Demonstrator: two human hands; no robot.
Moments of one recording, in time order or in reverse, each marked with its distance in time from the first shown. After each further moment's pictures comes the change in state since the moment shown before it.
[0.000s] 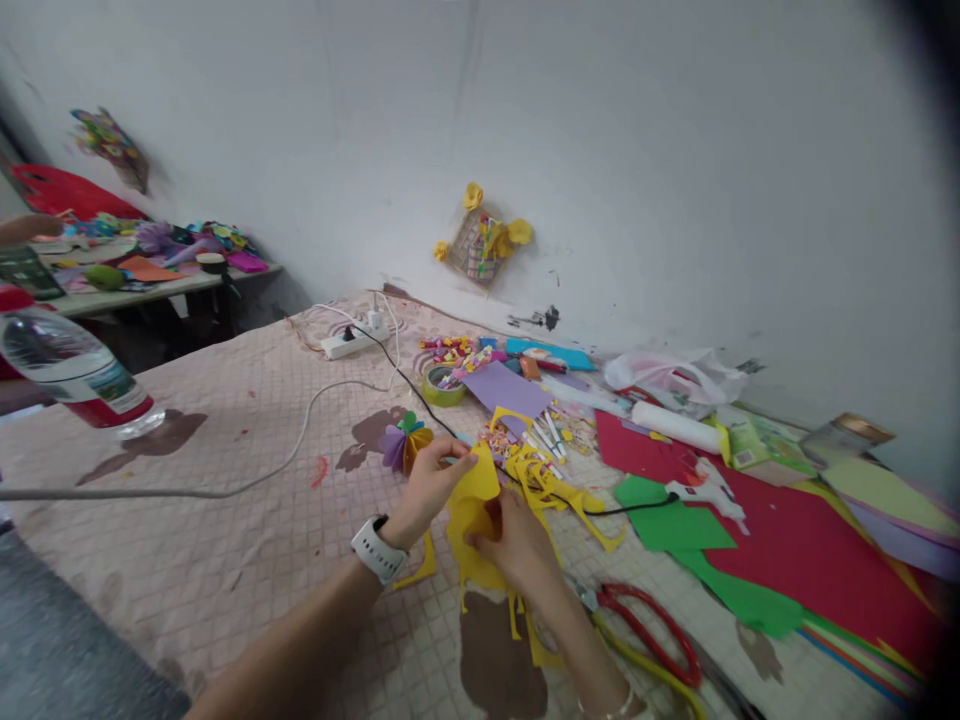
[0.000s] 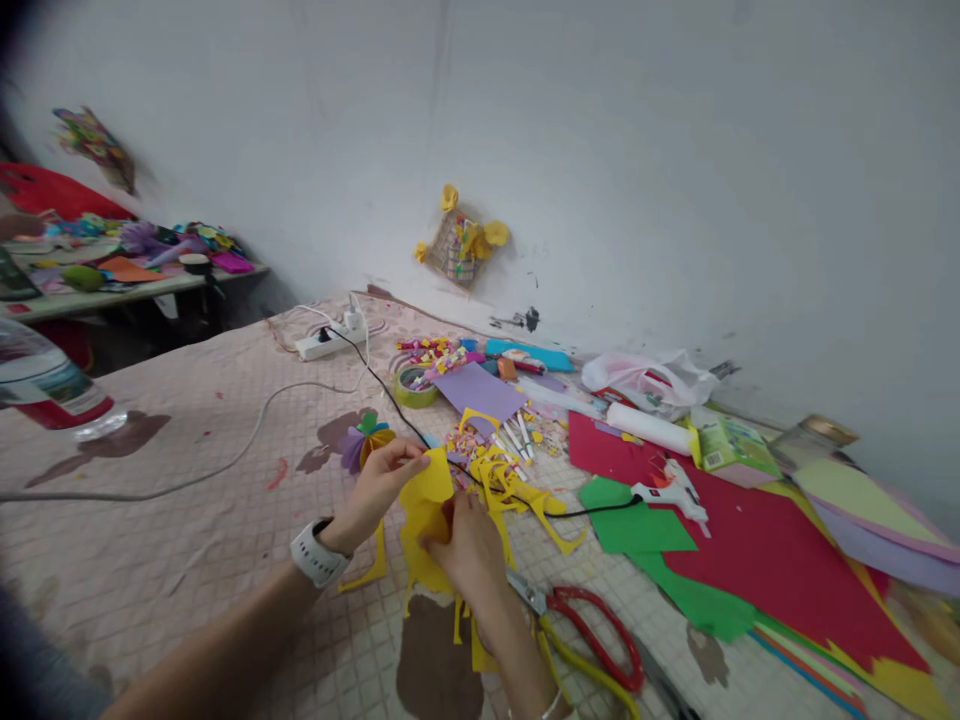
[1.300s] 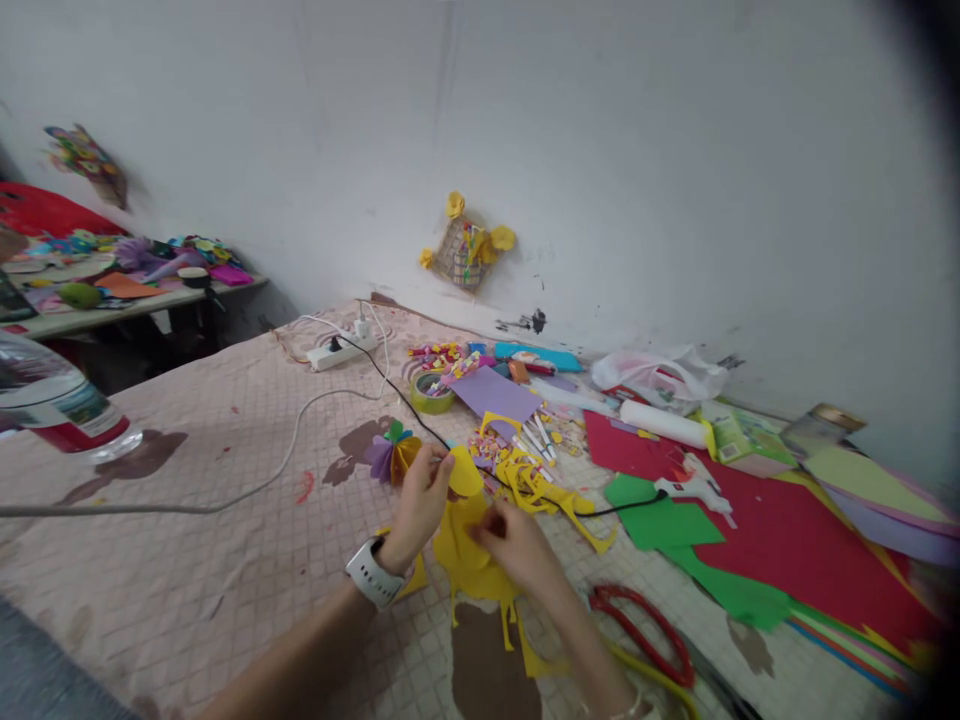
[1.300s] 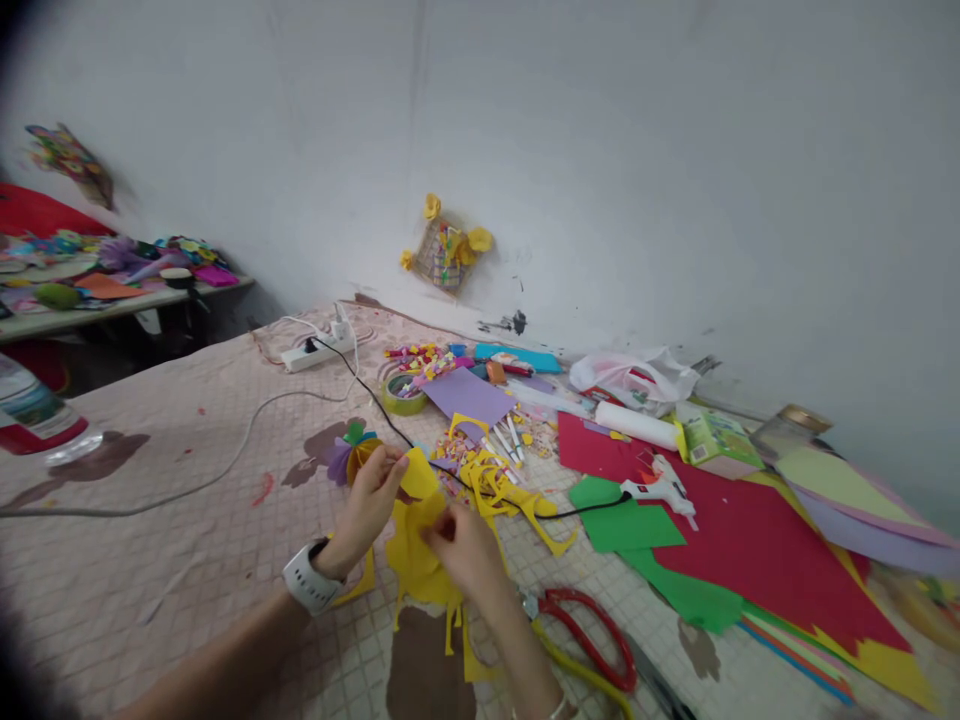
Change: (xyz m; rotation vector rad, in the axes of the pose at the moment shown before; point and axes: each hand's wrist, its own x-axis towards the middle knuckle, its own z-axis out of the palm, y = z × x) left_hand -0.003 -0.016 0.008 0.003 0.030 0.046; right_hand 0.004 0.007 -0.014 -0.030 0.028 -0.133
